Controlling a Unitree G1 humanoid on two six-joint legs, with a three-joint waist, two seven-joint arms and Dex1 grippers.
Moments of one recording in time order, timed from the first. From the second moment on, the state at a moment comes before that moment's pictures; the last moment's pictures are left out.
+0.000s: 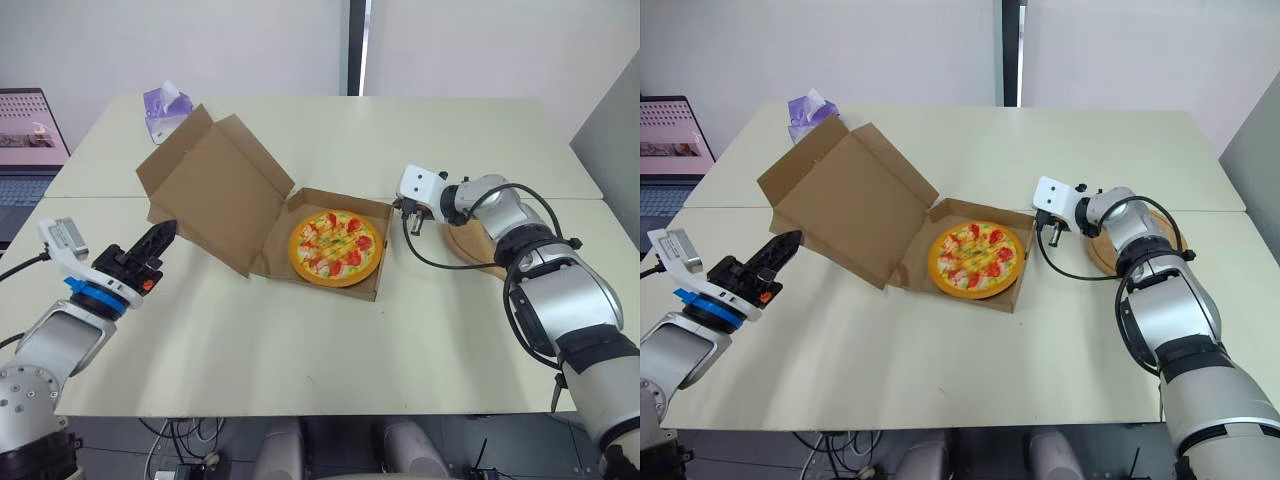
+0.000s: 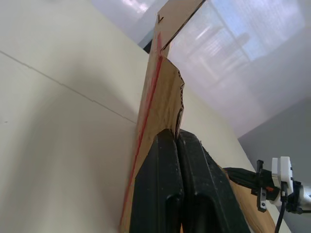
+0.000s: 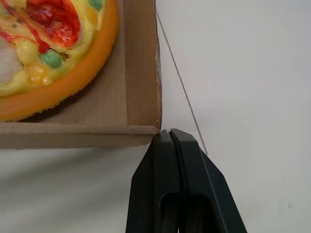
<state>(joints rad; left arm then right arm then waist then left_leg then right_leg) -0.10 0.64 0.60 -0.22 -1.46 0.81 -0.15 -1.23 -0.40 0.29 1.31 -0.26 -0.32 0.88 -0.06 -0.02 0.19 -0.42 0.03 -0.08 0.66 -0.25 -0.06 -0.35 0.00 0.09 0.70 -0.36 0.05</state>
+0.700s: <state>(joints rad) -0.54 0.81 0.34 0.15 -1.09 0.88 -0.58 -0.89 -0.43 0.21 0.82 -0.08 -0.19 1.23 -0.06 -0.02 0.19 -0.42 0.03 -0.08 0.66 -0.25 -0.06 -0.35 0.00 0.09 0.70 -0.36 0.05</state>
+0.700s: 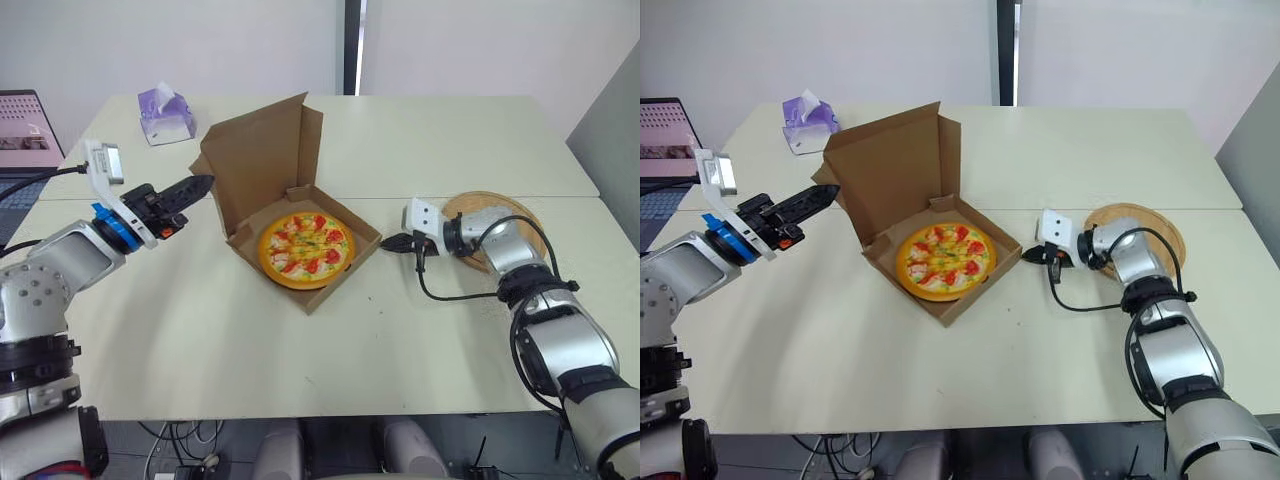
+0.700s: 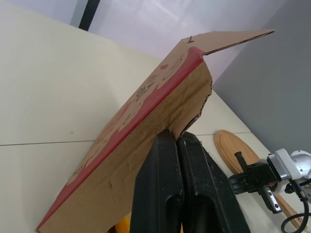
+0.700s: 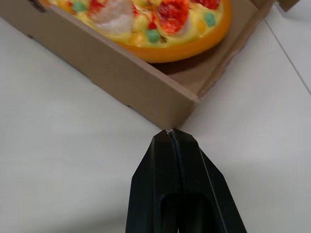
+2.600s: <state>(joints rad) -0.86 0.65 0.27 0.44 -0.69 0.79 -0.82 -0.67 -0.46 0.21 0.16 0.00 0.25 0.99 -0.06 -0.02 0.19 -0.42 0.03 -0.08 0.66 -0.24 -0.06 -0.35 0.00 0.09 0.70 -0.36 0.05</state>
